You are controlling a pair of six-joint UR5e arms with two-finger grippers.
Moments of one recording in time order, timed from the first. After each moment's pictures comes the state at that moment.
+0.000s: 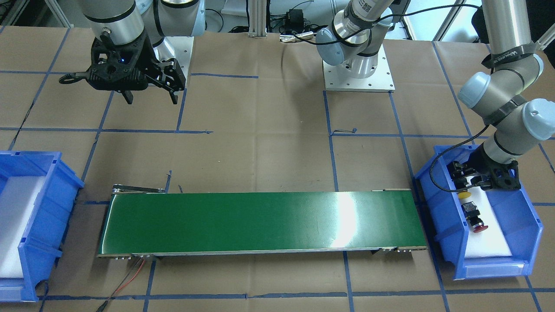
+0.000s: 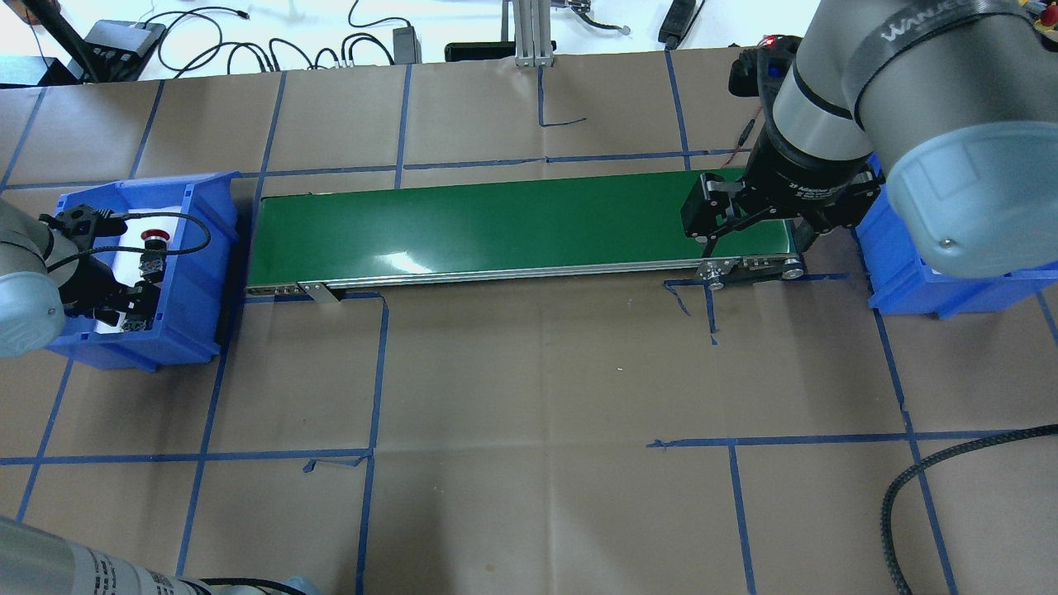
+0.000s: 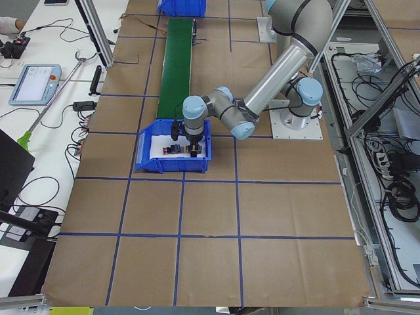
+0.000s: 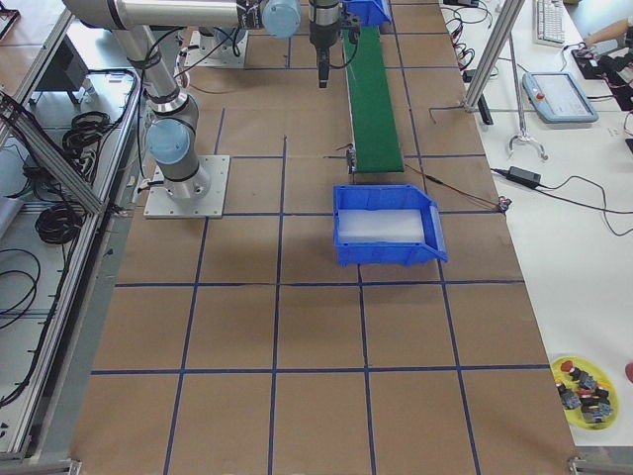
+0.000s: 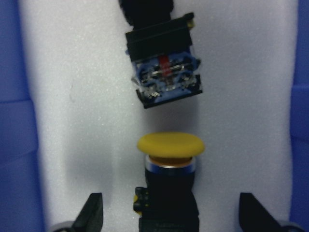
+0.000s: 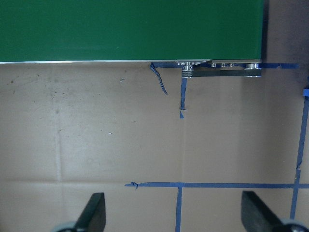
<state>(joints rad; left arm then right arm) -0.93 -1.90 -1.97 -0.82 1.56 0.66 1.64 -1.66 1.72 -1.64 -1.56 0.05</state>
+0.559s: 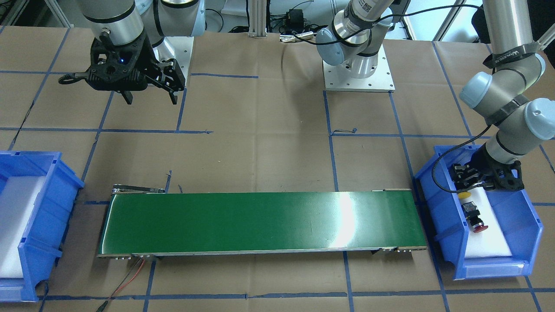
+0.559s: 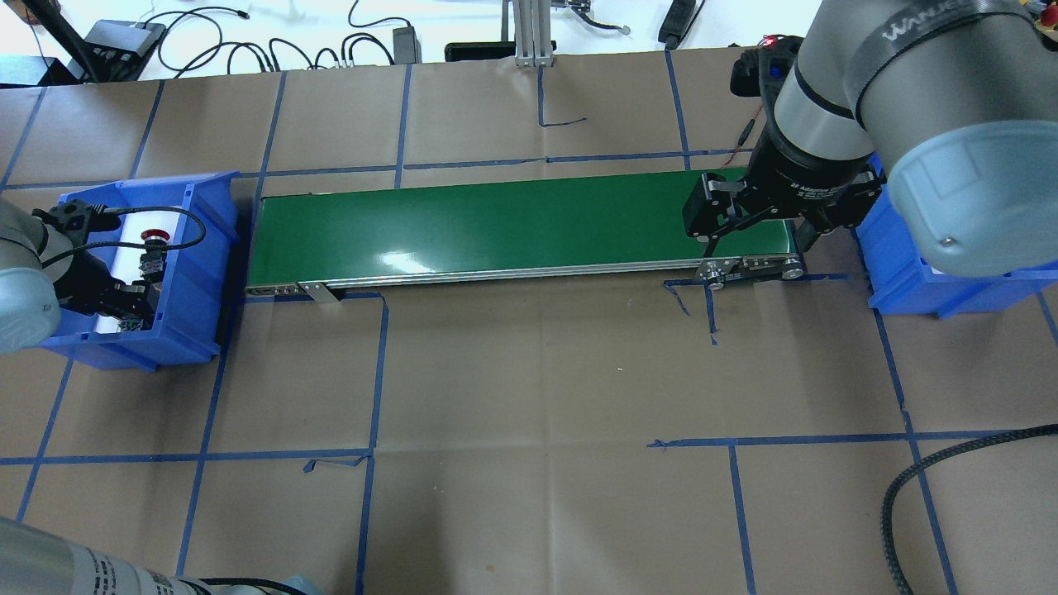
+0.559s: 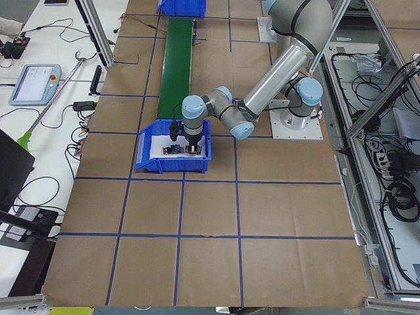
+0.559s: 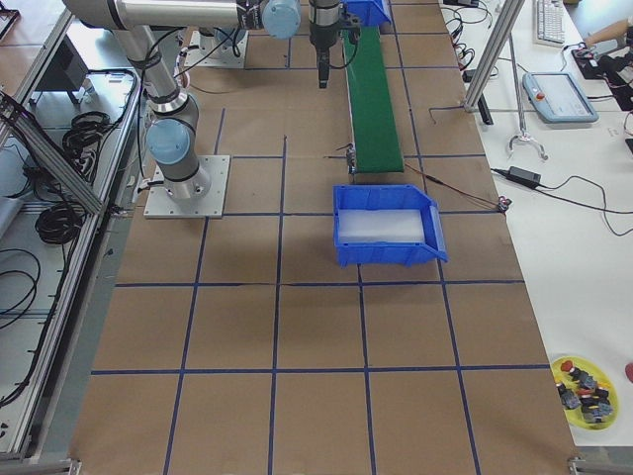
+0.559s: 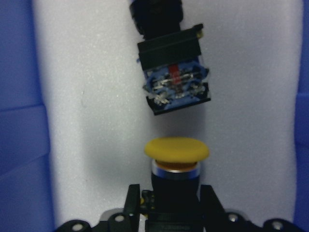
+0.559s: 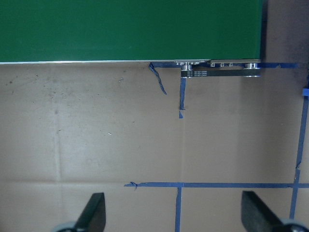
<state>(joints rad) -0.93 -1.90 -1.96 -0.82 1.56 0.64 1.63 -1.66 1.72 -1.64 -1.56 0.05</state>
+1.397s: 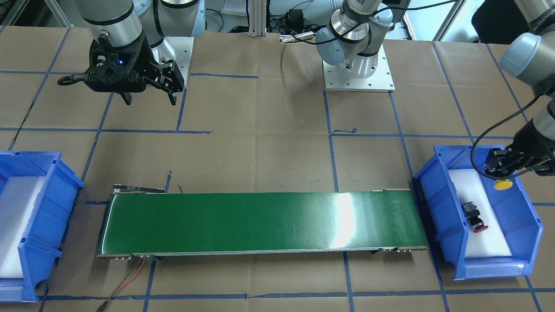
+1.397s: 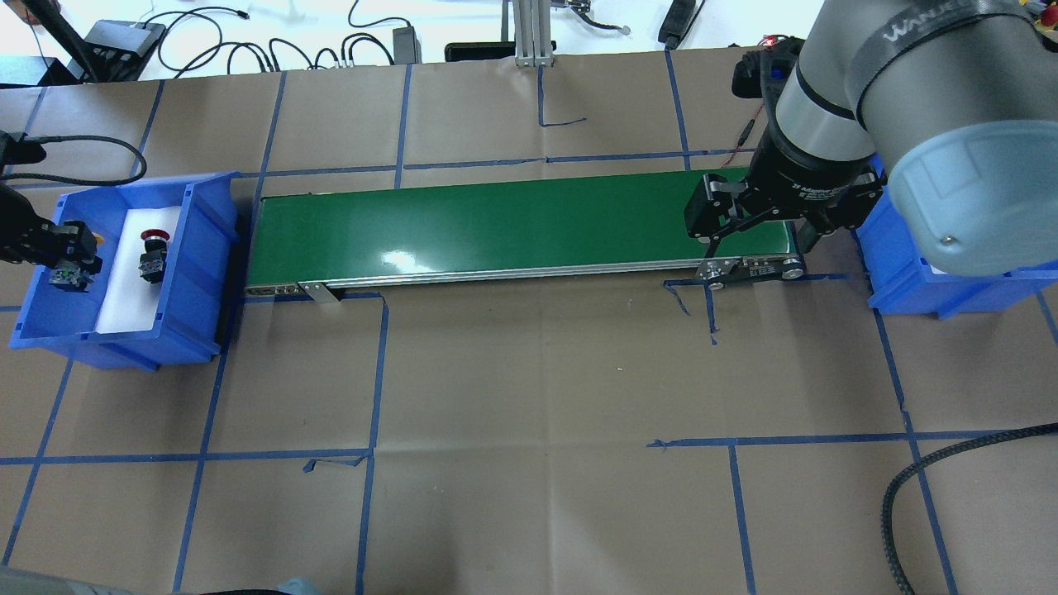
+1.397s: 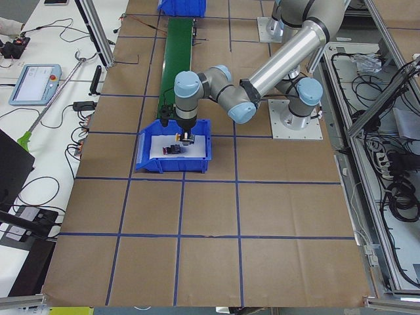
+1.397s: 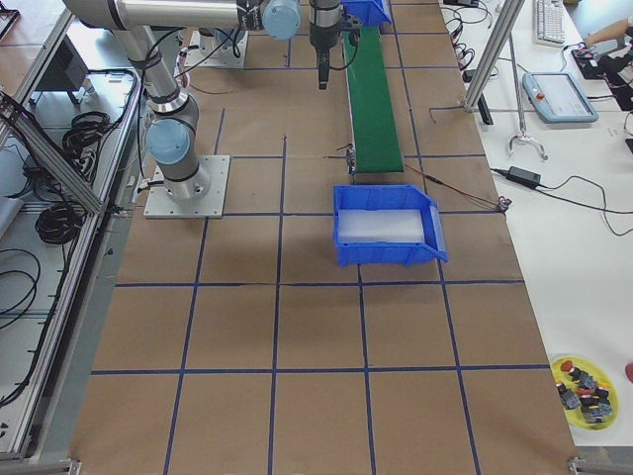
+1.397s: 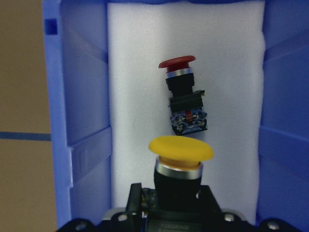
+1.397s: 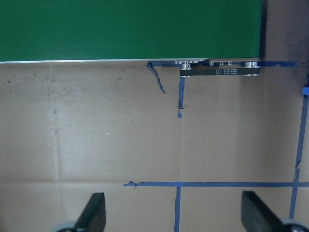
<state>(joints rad) -0.94 -1.77 -1.74 -1.14 1.56 0.60 1.63 -1.66 1.73 -1.64 -1.56 0.05</state>
